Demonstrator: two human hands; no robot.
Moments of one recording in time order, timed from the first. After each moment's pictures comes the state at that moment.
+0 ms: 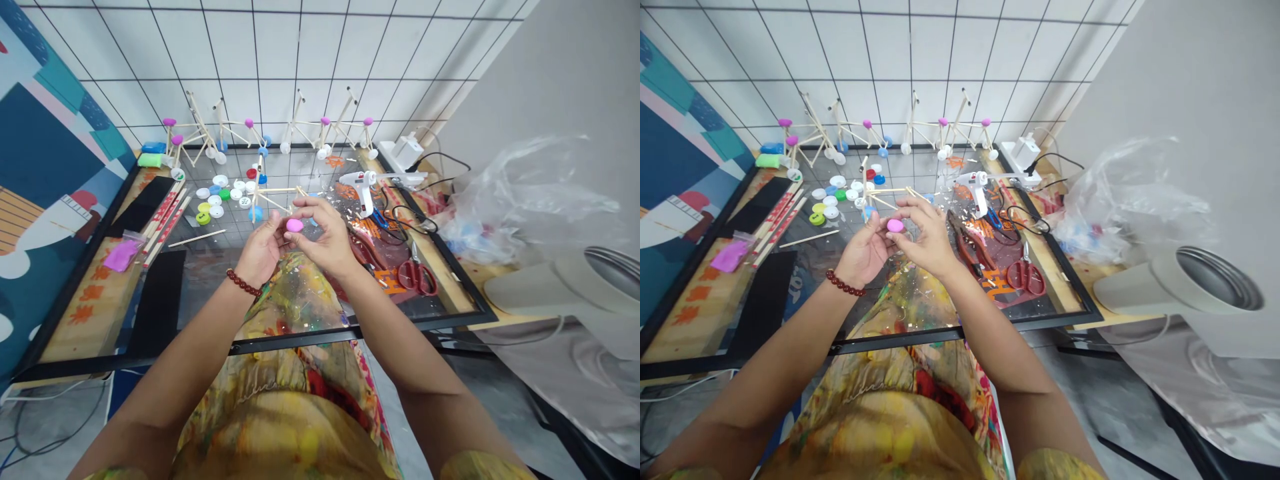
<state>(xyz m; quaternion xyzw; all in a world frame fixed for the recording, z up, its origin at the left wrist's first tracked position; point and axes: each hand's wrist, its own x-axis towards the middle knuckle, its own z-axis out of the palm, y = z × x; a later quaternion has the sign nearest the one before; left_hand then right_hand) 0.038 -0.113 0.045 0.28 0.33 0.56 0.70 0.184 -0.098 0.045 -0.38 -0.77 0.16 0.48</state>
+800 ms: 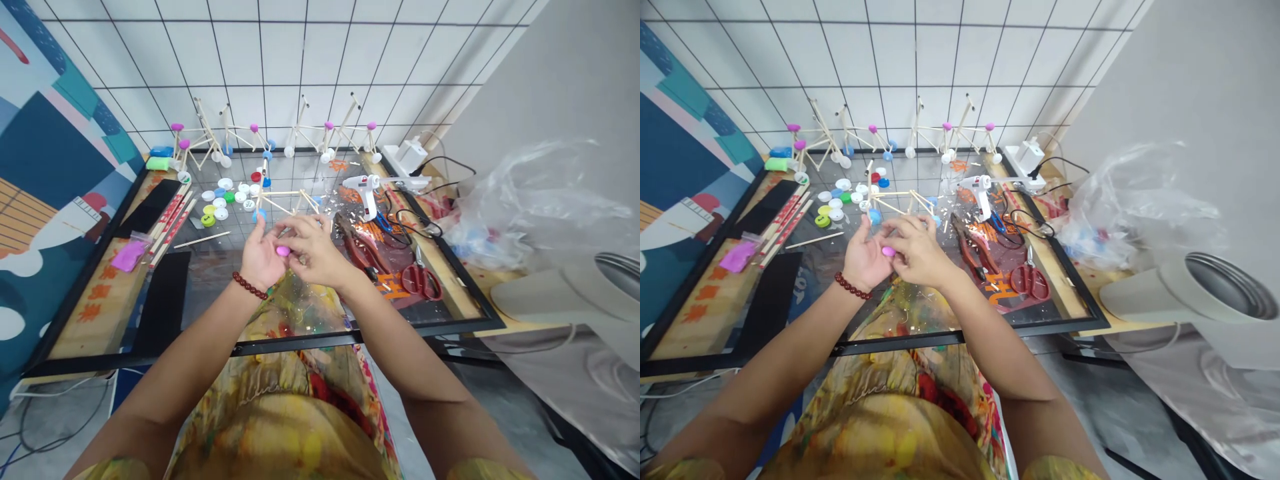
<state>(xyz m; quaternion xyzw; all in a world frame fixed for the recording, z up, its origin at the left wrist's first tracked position) 0.034 -0.115 0.045 0.17 0.27 0.53 0.79 0.177 -0.109 0.044 -0.32 -0.88 0.10 0.34</state>
